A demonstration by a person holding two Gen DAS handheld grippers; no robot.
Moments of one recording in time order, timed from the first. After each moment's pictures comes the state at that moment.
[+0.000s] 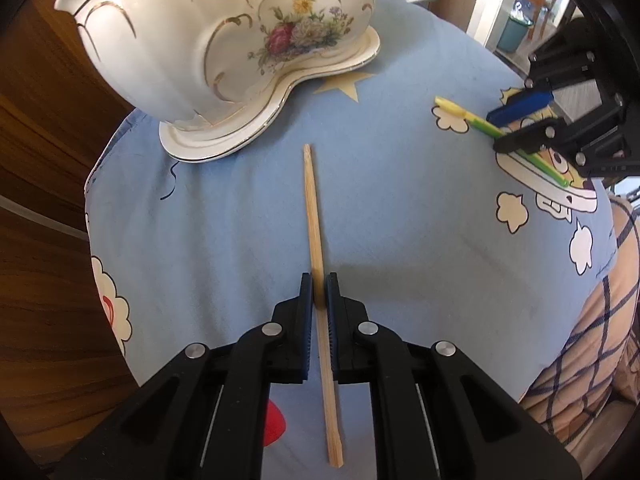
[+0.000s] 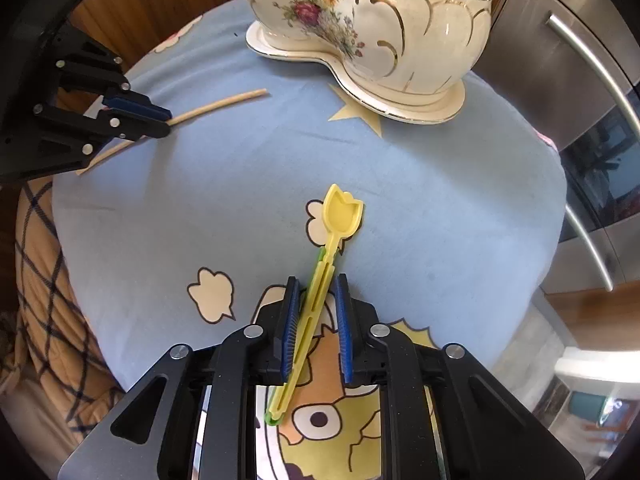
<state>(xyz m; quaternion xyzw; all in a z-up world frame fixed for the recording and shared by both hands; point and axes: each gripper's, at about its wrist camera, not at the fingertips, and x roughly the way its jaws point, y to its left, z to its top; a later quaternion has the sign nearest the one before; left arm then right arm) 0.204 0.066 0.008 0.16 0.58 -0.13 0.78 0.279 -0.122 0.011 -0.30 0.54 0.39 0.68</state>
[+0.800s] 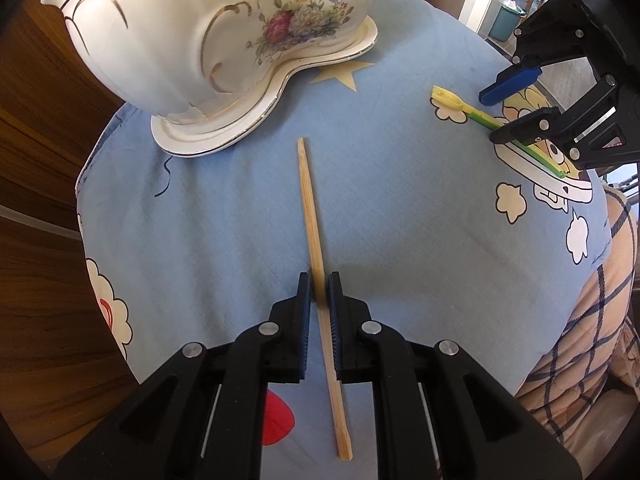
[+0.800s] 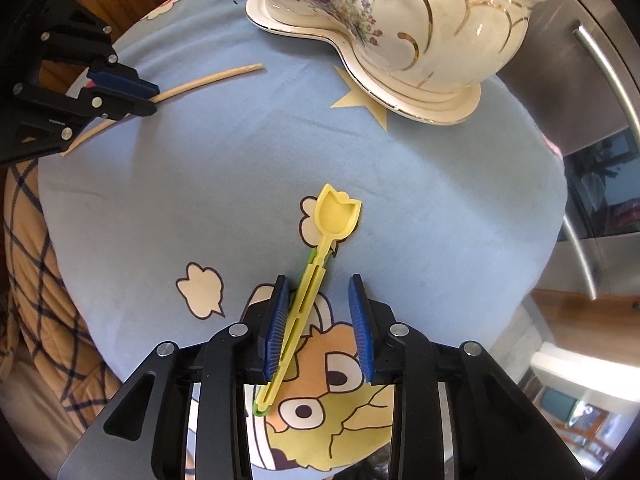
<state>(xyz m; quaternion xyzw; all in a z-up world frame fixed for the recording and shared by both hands) 0.219 0.069 0.002 0.17 0.60 -0.15 0.77 0.286 -0.081 0.011 -0.36 0.56 0.37 0.65</state>
